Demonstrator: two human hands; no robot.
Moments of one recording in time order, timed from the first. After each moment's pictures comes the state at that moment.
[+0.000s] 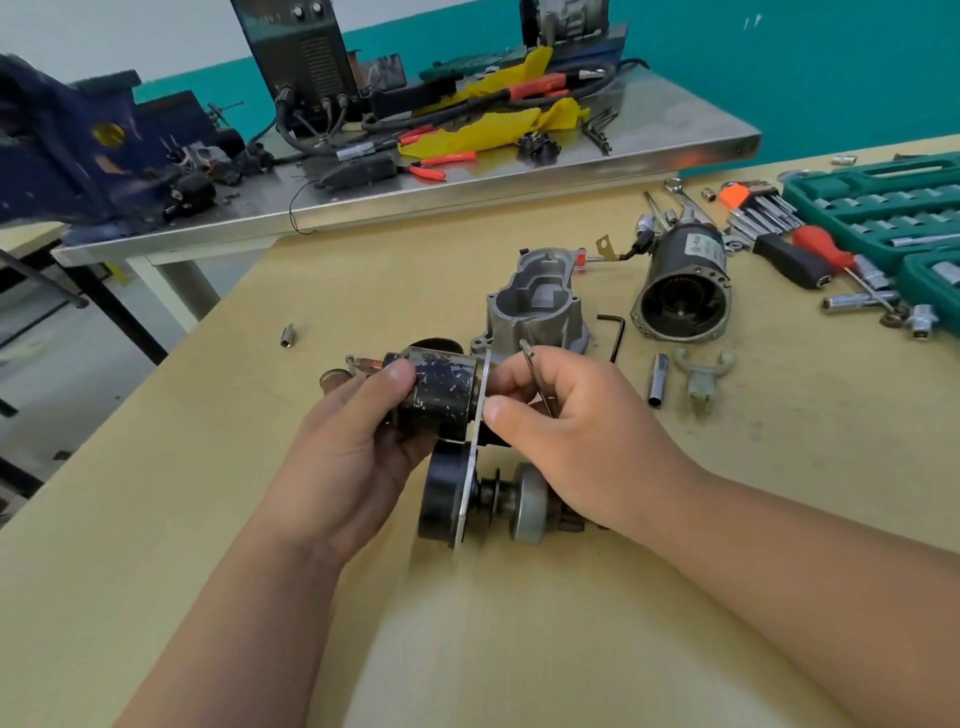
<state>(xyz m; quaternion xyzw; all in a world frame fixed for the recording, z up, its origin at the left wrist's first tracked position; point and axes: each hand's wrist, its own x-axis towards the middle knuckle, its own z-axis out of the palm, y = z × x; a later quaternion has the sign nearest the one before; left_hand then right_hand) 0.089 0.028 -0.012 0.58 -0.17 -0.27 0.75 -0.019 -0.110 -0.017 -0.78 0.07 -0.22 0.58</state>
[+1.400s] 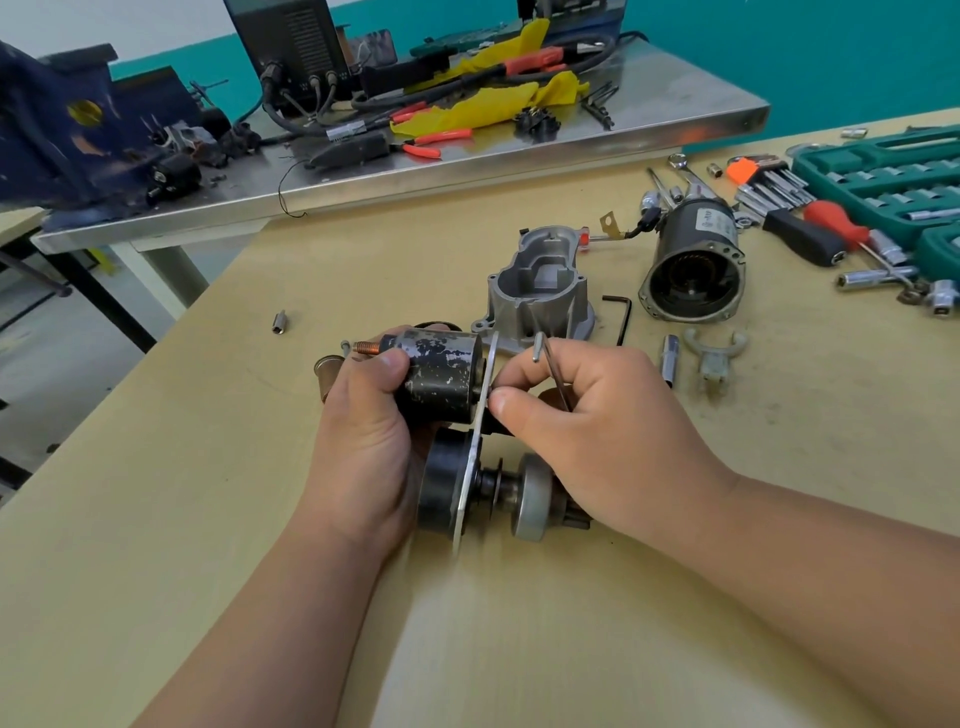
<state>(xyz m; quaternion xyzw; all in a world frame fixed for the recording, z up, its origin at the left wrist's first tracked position) 0.077 0.008 -0.022 0.52 -0.06 -0.24 0.82 -0.025 -0.103 -0.017 -0.79 0.10 -0.24 0.56</state>
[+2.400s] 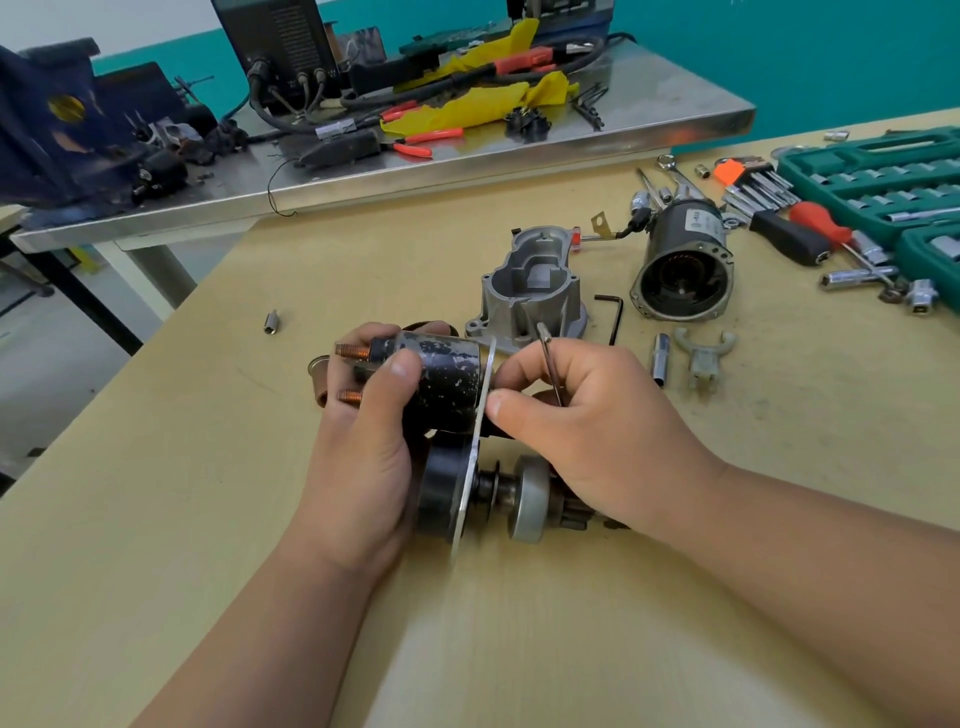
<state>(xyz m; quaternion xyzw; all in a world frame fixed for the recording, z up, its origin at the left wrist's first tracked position) 0.074 0.018 -0.028 0.51 -0.21 -0.21 0.81 -0.024 -0.105 -0.016 -0.77 0.10 -0.21 0.59</state>
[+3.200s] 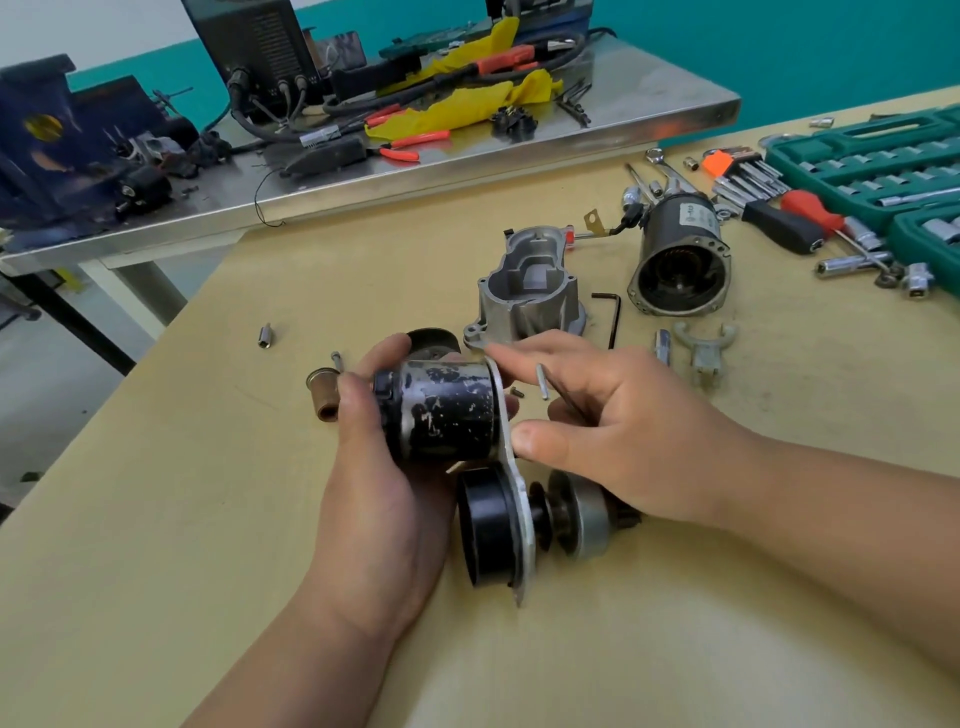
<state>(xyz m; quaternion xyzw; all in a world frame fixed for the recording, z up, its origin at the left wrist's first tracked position) 0.058 0.020 -0.029 0.50 -0.21 -0.23 0.81 -0.031 -0.127 -0.019 -0.81 0.01 -0.14 0.56</state>
